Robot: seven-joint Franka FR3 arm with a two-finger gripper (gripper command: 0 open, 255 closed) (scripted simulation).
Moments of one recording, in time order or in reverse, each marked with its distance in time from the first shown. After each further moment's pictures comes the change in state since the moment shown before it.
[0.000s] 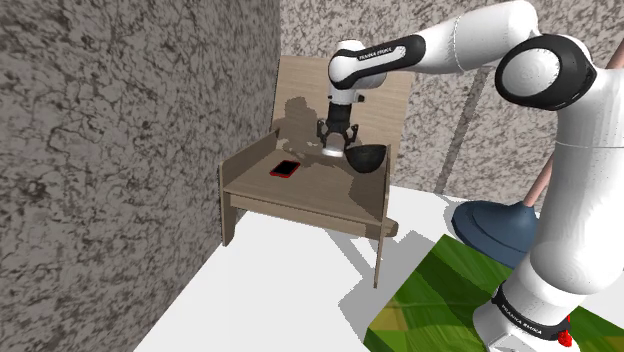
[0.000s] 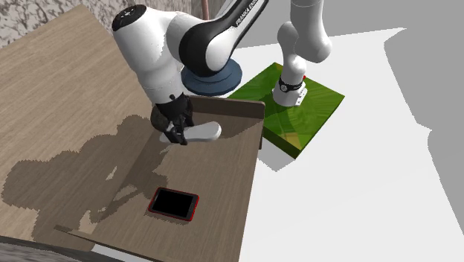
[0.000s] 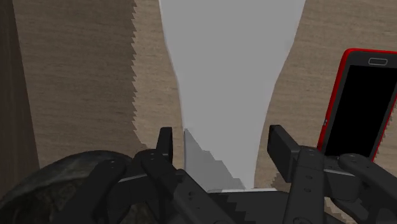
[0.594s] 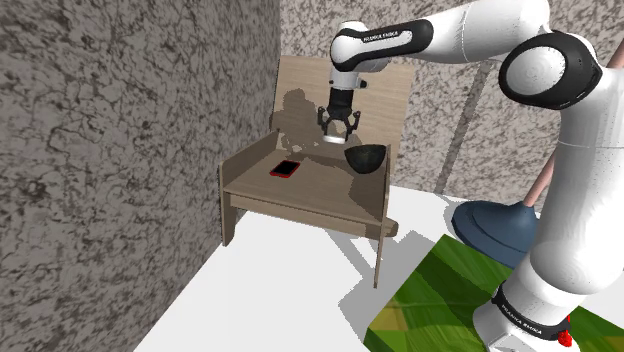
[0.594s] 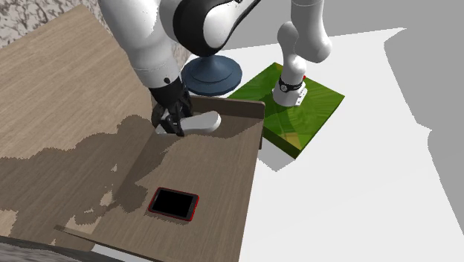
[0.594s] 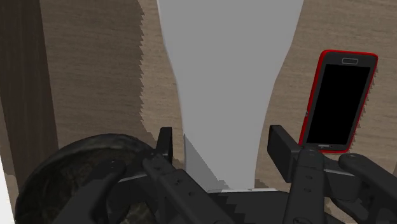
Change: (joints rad) arm -0.001 -0.018 0.000 0.092 -0.001 -0.110 0.011
